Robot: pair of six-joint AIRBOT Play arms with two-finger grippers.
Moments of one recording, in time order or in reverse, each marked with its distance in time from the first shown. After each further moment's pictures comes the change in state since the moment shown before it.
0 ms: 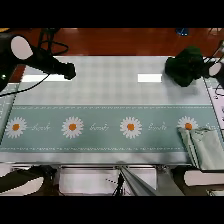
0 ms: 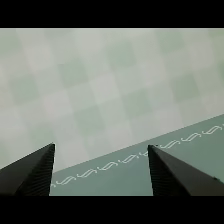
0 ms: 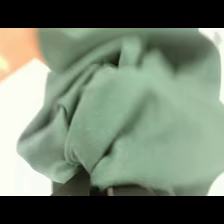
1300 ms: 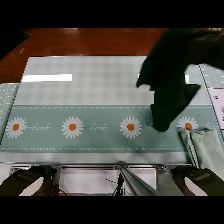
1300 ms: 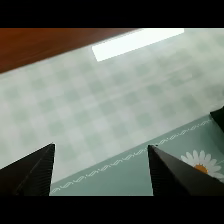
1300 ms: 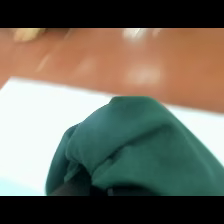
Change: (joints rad) left arm 0.000 0.360 0.335 -0.118 -0.290 -0.002; right arm 0.505 0.655 0.001 0.273 0.477 -0.335
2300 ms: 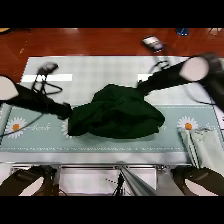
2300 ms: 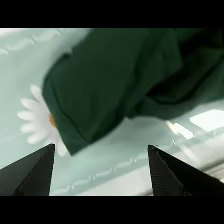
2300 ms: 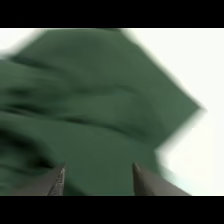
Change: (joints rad) left arm 0.003 -0.003 -0.816 -0.063 0.090 0.019; right arm 0.077 -0.328 0.000 -0.232 0.256 -0.040
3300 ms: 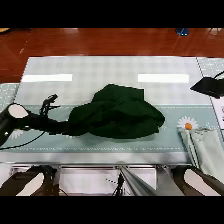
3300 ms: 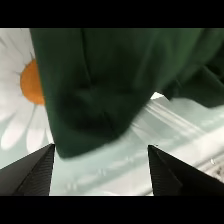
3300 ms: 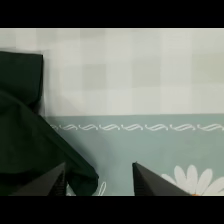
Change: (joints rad) left arm 0.266 -0.056 -0.442 -0.307 0.213 0.250; right arm -0.765 0.088 -0.151 0.286 0.179 -0.166
